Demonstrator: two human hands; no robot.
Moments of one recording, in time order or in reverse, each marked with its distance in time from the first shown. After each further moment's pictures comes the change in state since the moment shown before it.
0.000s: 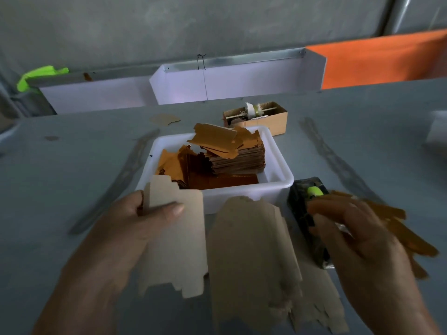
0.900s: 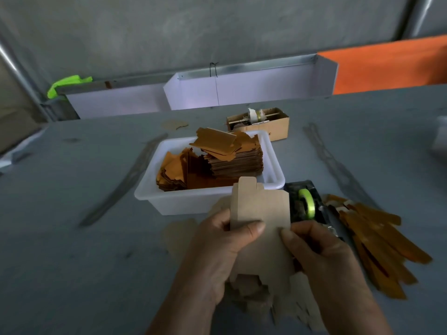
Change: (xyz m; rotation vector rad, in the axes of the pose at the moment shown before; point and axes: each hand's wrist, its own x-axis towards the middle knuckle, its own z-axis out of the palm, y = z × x) left_hand -0.032 0.002 0.125 -0.184 -0.105 -0.065; right_hand -0.009 0.017 0.009 0.571 -0.236 0.466
